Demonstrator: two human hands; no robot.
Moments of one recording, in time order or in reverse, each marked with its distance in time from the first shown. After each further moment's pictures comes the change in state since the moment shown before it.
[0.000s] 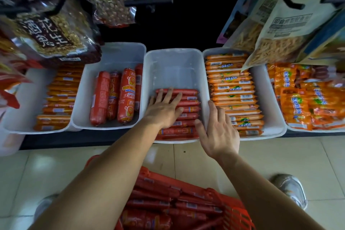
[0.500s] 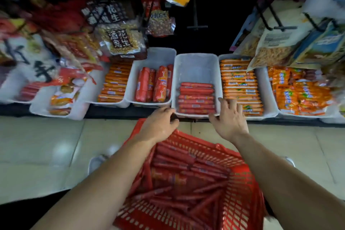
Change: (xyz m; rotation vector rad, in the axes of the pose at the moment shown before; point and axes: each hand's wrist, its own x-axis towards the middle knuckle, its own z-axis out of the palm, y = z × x) left_hand -0.220 -0.017 -0.027 -0.336 0.216 -0.086; right_hand -0.070 -0.038 -0.075 -0.022 -0.108 -0.050
